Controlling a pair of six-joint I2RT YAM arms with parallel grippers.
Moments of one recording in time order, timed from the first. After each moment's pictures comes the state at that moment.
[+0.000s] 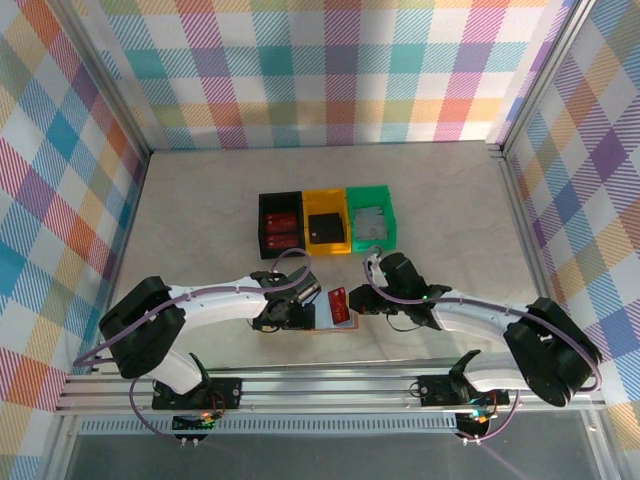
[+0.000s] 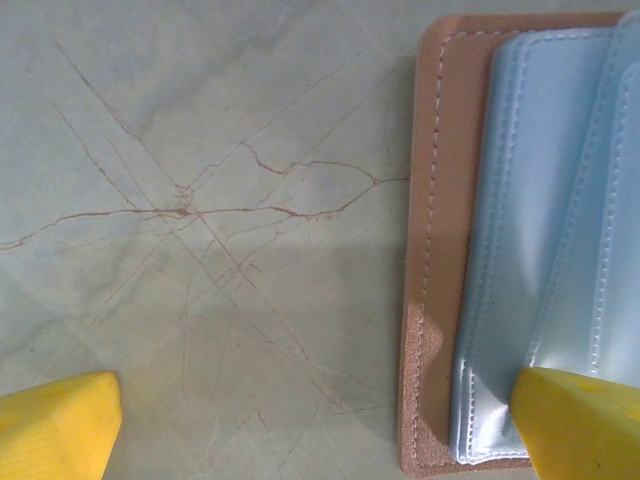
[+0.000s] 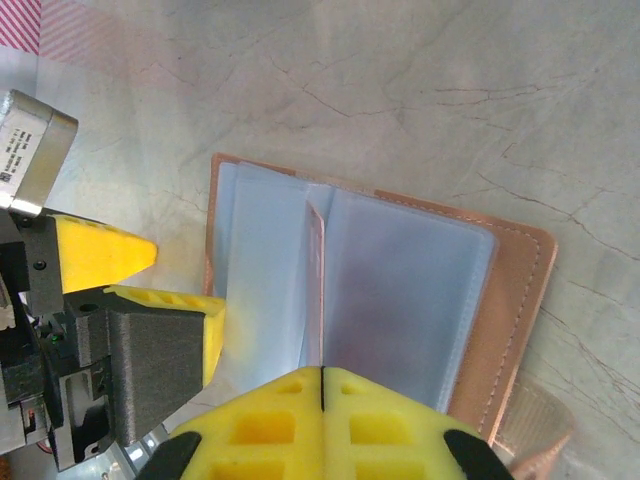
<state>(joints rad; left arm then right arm) -0.93 1.53 0.80 -0.68 -0.11 -0.92 0.70 1.29 0.45 0.07 -0.41 0.72</state>
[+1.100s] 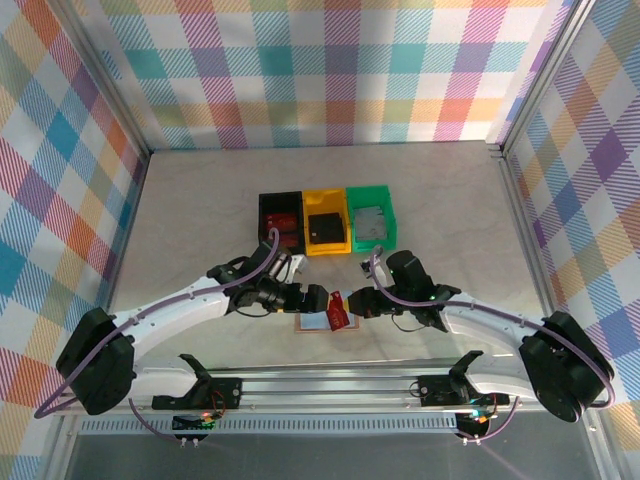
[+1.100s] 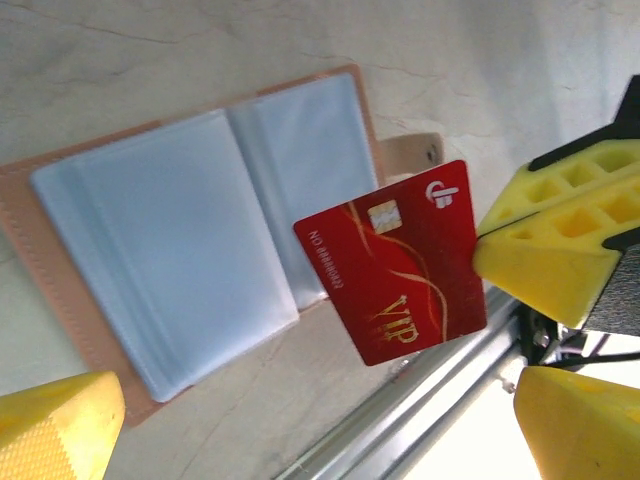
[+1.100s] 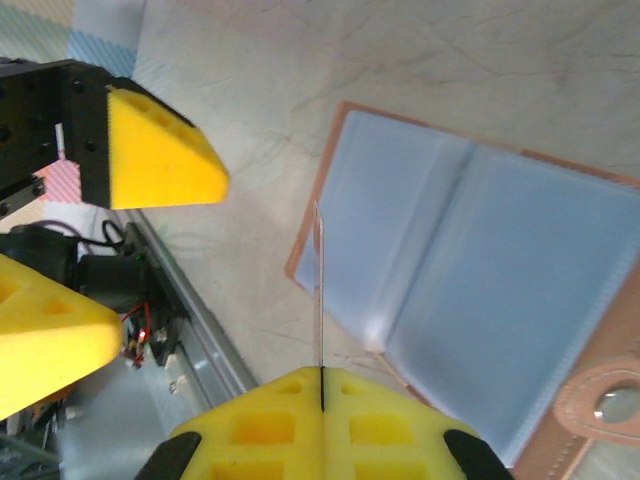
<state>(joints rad) -0.74 1.26 0.75 -0.45 0.41 -0.65 0.68 1.20 0.45 0.03 -0.62 0.63</state>
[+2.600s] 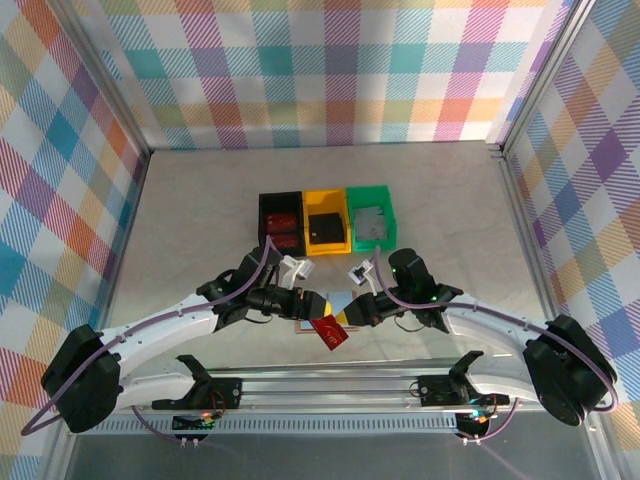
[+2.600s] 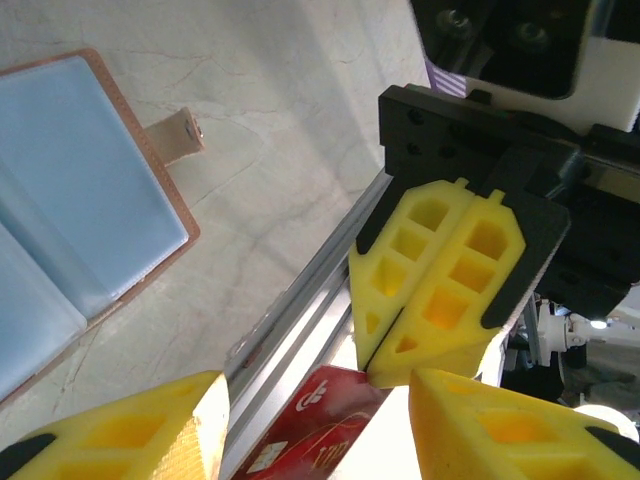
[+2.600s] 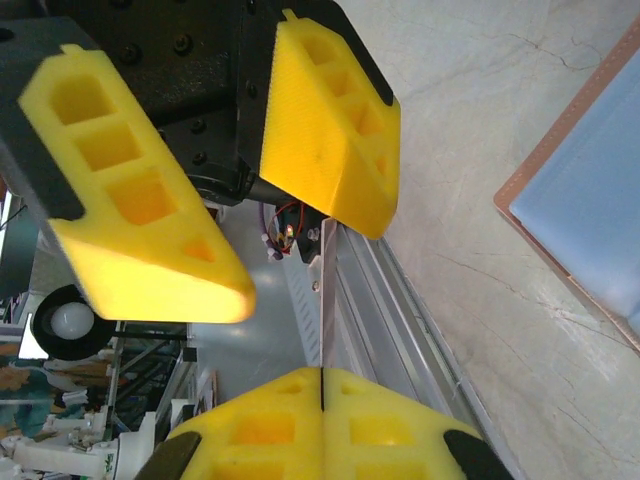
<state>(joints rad) -0.76 1.14 0.60 -0.13 0.67 -0.73 0.68 1.17 0.45 0.10 -0.99 0.60</state>
